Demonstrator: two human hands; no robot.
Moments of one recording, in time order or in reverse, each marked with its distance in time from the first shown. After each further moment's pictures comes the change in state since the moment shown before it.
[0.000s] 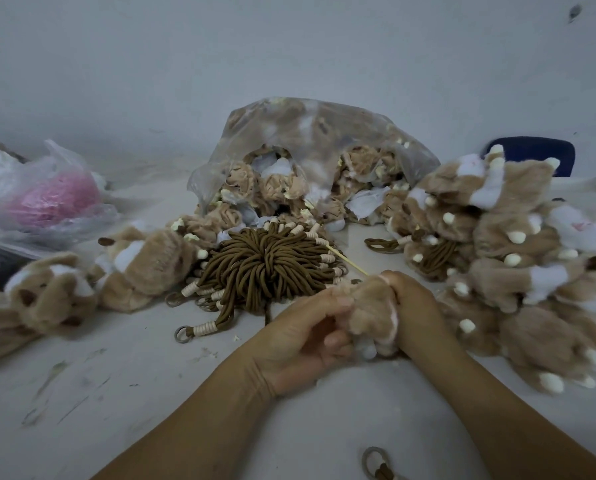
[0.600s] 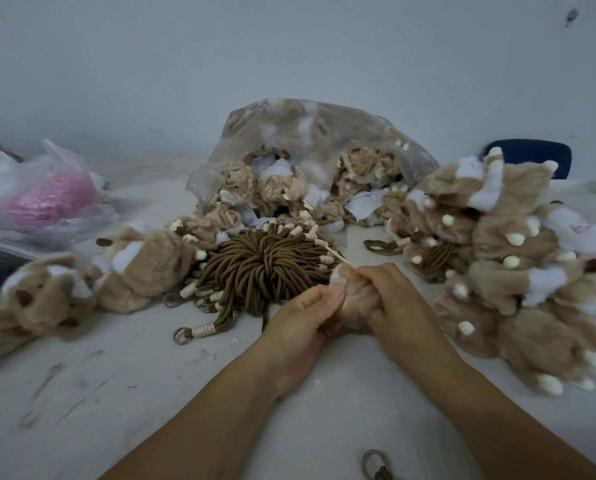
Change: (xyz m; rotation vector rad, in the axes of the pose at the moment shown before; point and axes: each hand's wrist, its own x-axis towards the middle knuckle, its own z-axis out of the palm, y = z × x) left_hand 0.008 -0.008 -0.002 0.251 0.323 0.191; right_hand -0.011 -0.015 0.000 0.014 0.070 -0.250
